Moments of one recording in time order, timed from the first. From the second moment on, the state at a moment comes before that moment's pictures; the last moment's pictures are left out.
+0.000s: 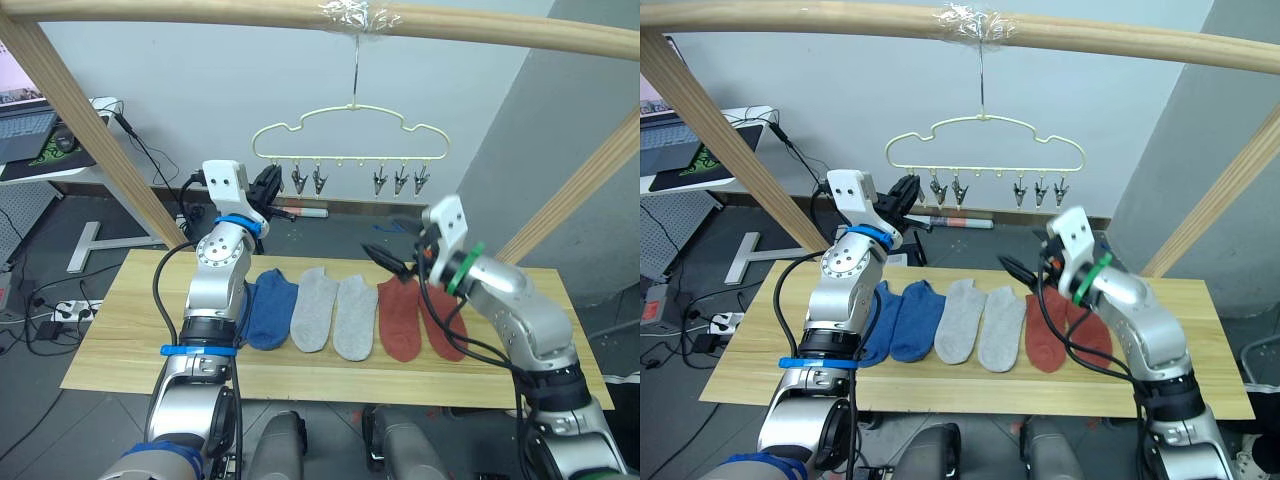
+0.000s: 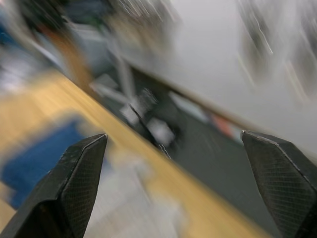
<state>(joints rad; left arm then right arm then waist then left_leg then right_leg) -0.68 0.24 0.11 0.33 -0.15 0.06 -0.27 -0.35 -0.41 0.09 -0.19 0.31 0.62 0.47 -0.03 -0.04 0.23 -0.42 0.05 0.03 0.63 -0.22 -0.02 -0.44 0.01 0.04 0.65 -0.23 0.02</state>
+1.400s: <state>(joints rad) -0.62 0.25 0.13 0.24 -0.17 0.13 -0.28 -0.21 -0.44 0.05 0.22 0.03 0.41 0.37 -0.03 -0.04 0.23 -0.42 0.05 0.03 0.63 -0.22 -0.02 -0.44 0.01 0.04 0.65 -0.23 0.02</state>
